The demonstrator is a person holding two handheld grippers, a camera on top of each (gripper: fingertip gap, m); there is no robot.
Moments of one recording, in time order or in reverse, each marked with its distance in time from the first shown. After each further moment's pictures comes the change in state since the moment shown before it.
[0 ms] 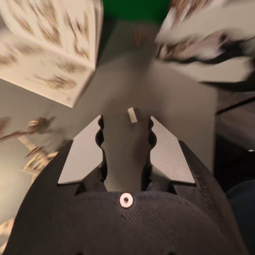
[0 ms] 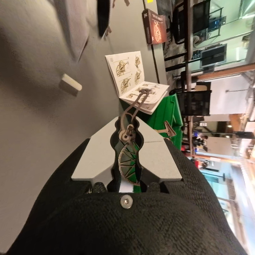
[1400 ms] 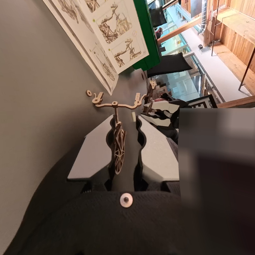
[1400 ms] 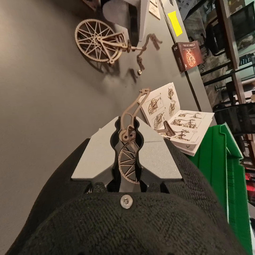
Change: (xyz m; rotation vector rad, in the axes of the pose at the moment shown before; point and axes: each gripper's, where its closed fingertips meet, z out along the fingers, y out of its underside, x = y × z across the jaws) left arm -0.114 0.012 -0.047 0.101 0.652 -0.673; right arm -0.045 -0.063 0.039 0.179 -0.258 0.217
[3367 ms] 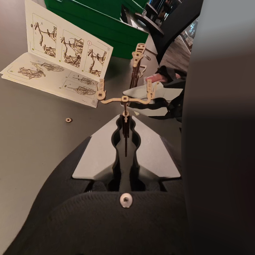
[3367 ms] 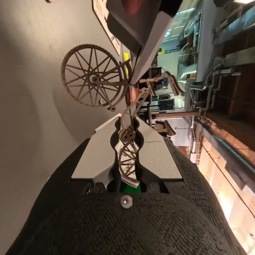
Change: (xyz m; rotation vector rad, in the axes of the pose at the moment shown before) left arm 0.056 0.014 0.004 -0.065 -0.184 0.611; right arm 0.034 -0.063 0.025 0.072 0.437 -0.470
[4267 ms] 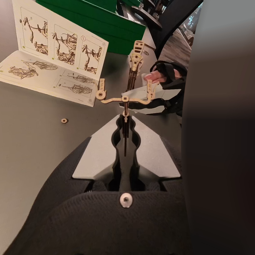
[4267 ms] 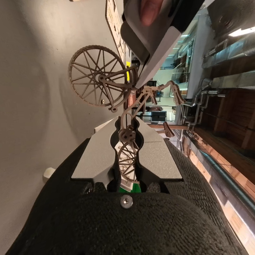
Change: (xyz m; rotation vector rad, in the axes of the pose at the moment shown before) left arm 0.004 0.006 0.007 -0.025 0.013 0.033; right arm -0.007 -0.001 -0.003 0.069 0.015 -0.136
